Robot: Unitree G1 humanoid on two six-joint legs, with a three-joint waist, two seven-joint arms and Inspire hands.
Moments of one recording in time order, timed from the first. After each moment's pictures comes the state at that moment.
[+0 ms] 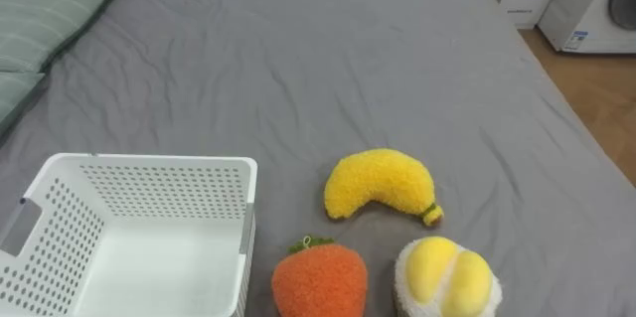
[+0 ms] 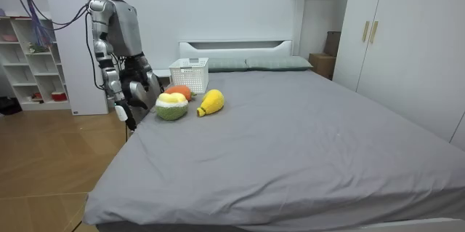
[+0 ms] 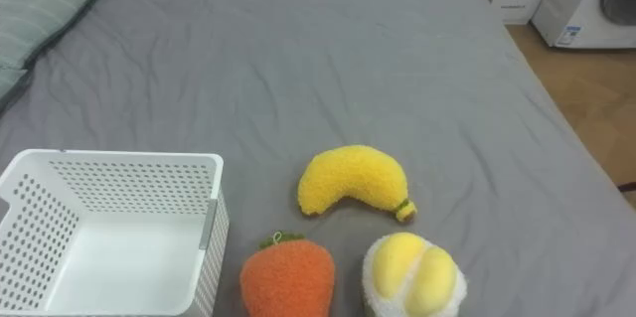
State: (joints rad) left arm 0.25 0.17 0.11 1.12 -0.35 0.00 0.10; right arm 0.21 -0.21 0.01 1.20 0.71 0.03 0.10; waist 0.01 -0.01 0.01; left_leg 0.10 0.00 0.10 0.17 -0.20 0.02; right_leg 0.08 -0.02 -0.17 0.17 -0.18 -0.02
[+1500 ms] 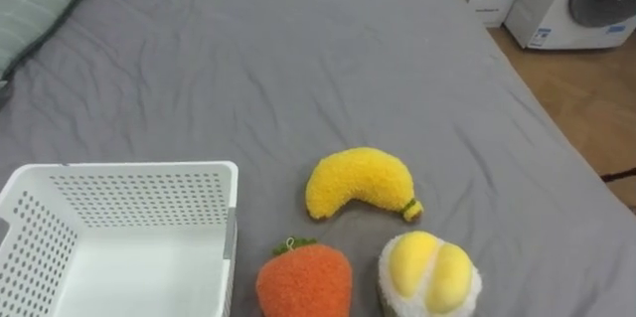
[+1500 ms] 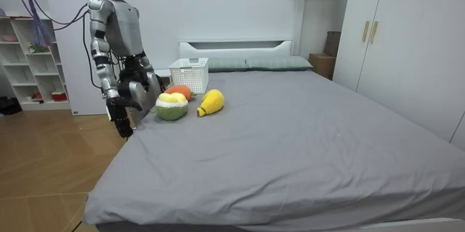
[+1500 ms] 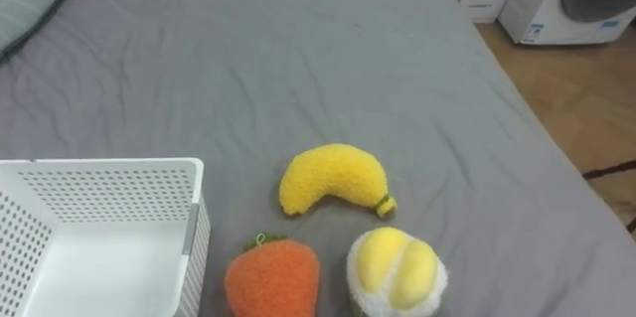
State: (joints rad) left arm 0.28 0.19 0.23 1.12 -0.26 0.00 0.14; right arm 0.18 -0.24 -0.35 1.07 1.29 0.00 0.01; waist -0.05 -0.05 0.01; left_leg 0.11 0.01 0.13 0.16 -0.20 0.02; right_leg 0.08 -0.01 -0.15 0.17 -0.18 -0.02
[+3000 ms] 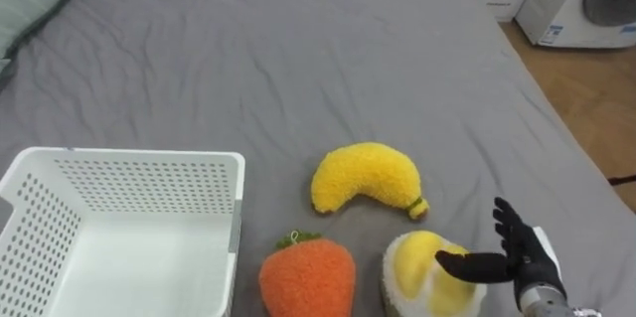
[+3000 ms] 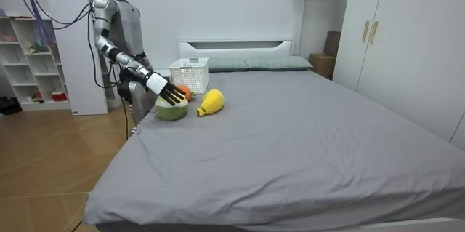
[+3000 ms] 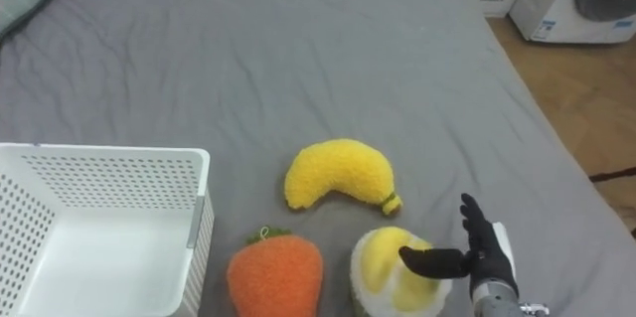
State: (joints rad) left arm 0.26 0.19 0.21 1.07 -0.08 0.05 0.12; right arm 0.16 -0.27 -0.06 0.42 -0.07 0.06 -0.03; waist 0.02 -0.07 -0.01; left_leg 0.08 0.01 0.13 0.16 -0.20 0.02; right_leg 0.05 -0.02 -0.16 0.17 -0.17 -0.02
